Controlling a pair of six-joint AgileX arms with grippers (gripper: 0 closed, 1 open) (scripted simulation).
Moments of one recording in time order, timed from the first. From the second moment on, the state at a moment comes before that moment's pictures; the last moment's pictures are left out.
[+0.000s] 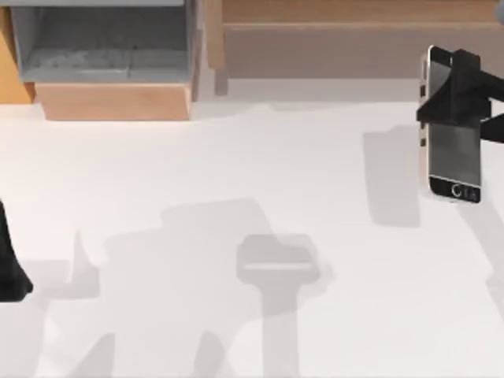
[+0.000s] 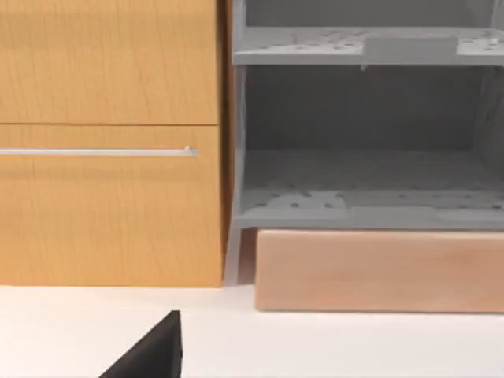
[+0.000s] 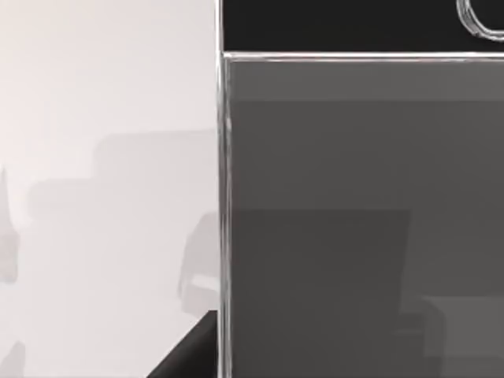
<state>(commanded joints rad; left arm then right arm) 0.00 0.00 0.00 0.00 0.00 0.00 0.18 1.41 1.21 -0.77 -0.43 0.28</state>
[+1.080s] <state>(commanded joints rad) 0.00 0.00 0.00 0.00 0.00 0.00 -1.07 1.30 1.11 -1.02 -1.05 -1.26</state>
